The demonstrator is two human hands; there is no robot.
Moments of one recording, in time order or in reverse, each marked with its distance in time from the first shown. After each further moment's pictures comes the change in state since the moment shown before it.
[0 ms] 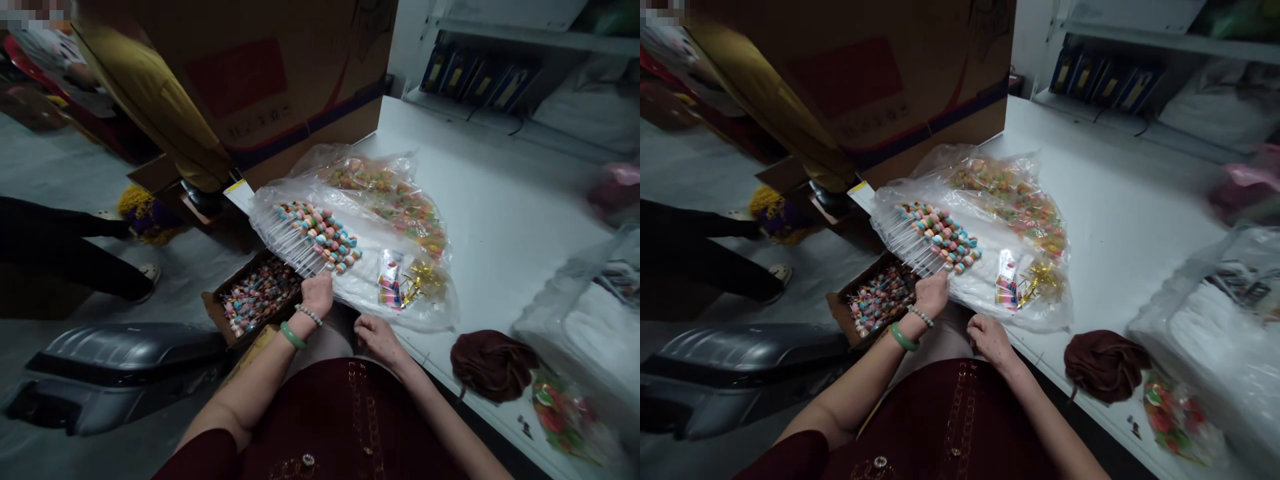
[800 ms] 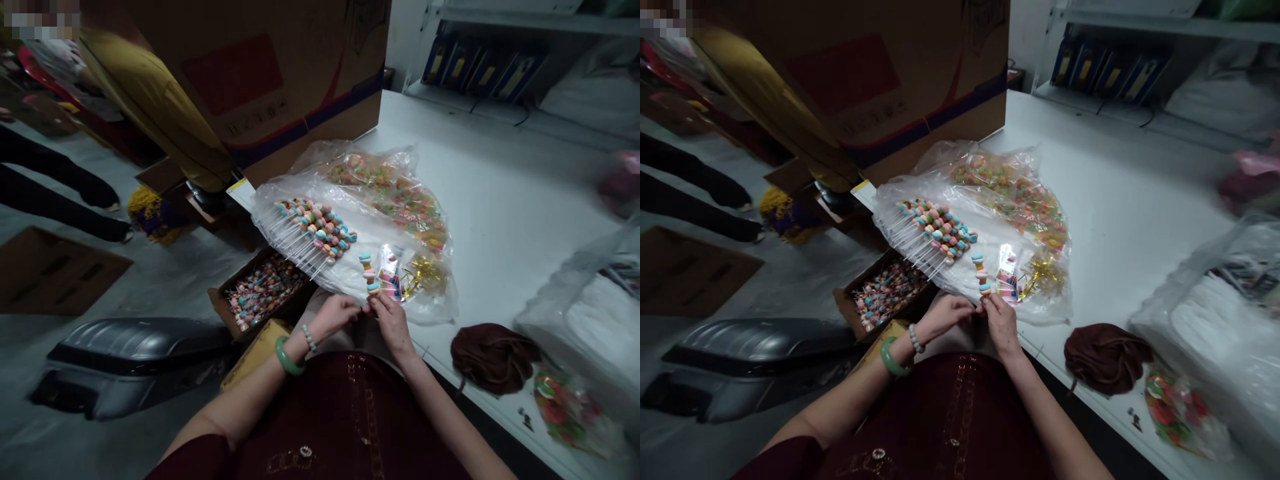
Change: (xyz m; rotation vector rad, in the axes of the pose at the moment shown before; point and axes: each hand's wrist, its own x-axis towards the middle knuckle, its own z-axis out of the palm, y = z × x) left_hand -0.048 0.018 0.017 -1.235 -0.474 0.095; right_hand 0.002 -0.004 -0.010 0.452 0.368 -0.079
